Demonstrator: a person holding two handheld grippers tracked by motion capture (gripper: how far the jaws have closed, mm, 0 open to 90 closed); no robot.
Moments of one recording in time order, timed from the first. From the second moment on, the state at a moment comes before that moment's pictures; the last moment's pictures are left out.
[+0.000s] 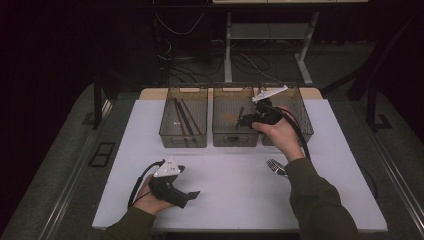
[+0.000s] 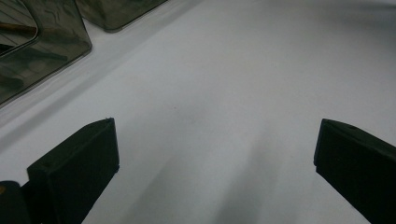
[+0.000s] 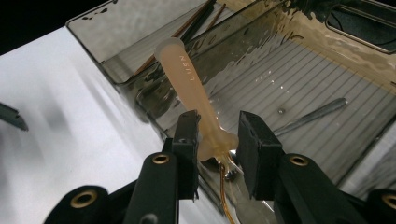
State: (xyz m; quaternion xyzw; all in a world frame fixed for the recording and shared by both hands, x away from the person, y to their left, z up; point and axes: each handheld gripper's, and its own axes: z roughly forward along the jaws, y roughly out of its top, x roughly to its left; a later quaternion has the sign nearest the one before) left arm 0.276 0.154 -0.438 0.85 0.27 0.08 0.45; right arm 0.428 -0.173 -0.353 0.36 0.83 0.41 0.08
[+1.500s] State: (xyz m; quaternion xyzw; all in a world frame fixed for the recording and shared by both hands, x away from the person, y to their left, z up) left arm 0.277 0.158 -0.440 0.85 0.26 0.08 0.45; right arm 0.439 -0.184 -0.364 0.37 0.83 0.42 0.05
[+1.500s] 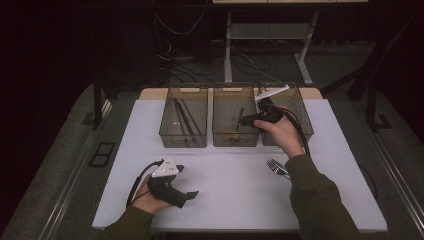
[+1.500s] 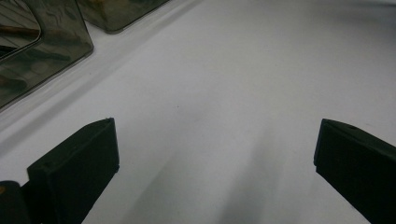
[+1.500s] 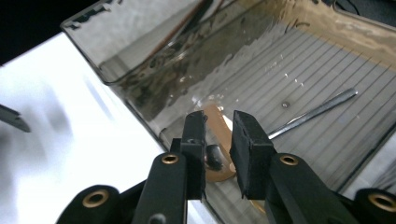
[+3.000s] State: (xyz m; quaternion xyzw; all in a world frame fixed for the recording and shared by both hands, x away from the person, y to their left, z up) left arm 0.276 0.166 -0.440 0.85 0.25 0.07 0.45; right arm 0.335 -0.268 -0.388 0.33 0.83 0.44 0.05
